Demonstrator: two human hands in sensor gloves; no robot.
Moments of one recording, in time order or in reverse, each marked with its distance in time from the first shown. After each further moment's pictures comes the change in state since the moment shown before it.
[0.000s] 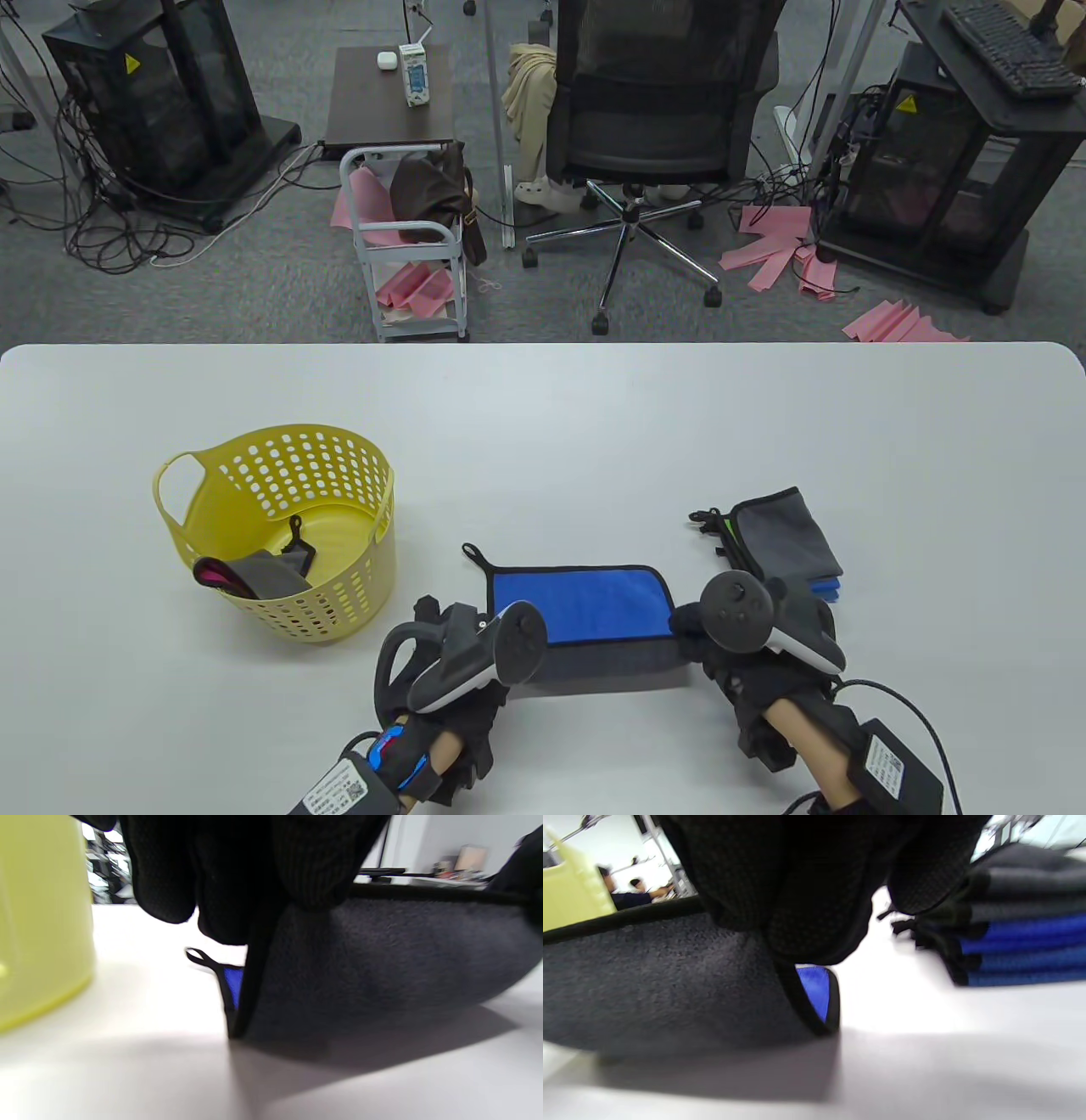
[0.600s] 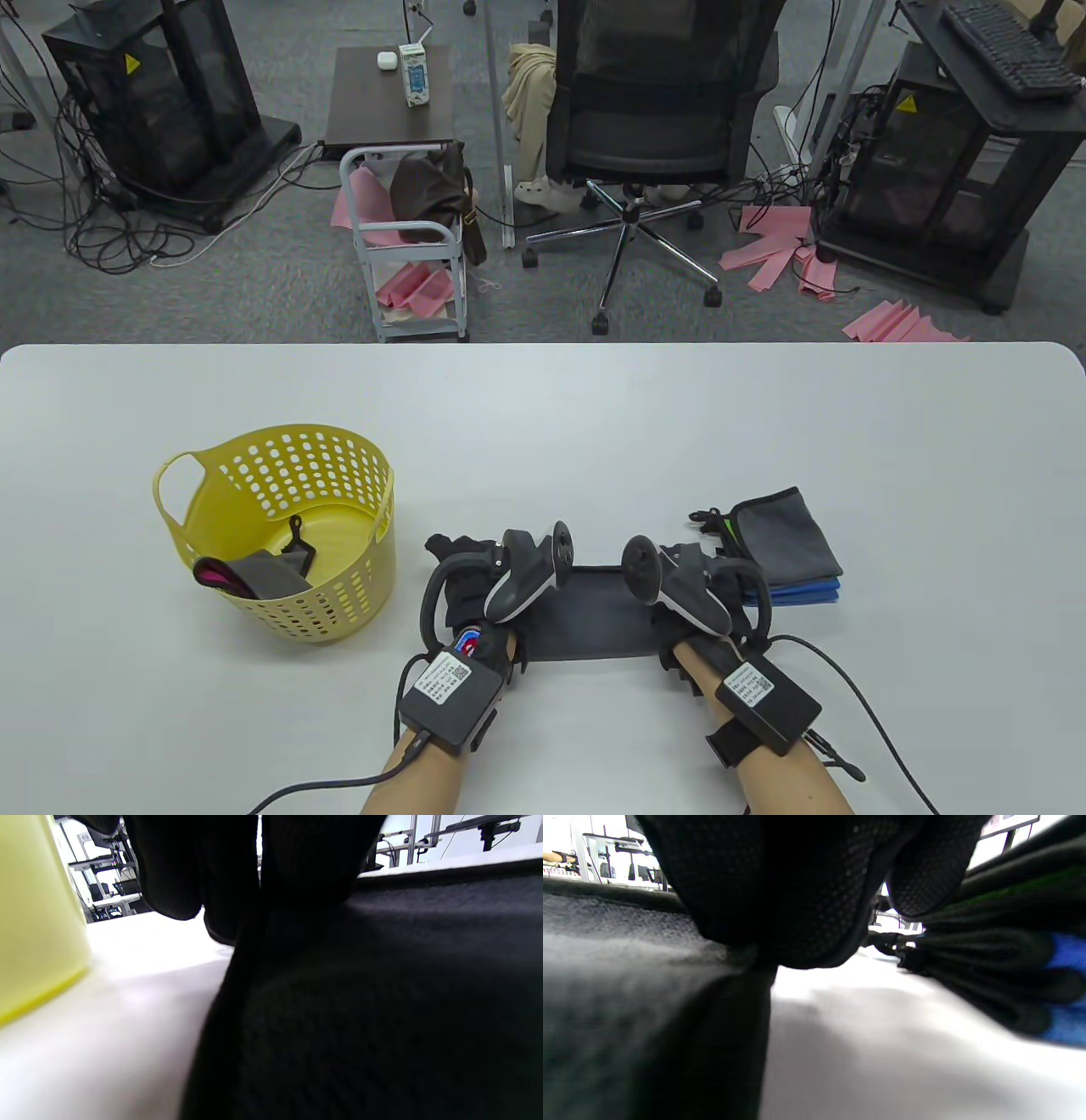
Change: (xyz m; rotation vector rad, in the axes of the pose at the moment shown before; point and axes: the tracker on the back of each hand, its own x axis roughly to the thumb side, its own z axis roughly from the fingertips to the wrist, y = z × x) left_hand 0.008 -0.047 -0.106 -0.015 0.245 -0.136; right_hand 0.012 0.059 -0.077 -0.112 0.220 0.312
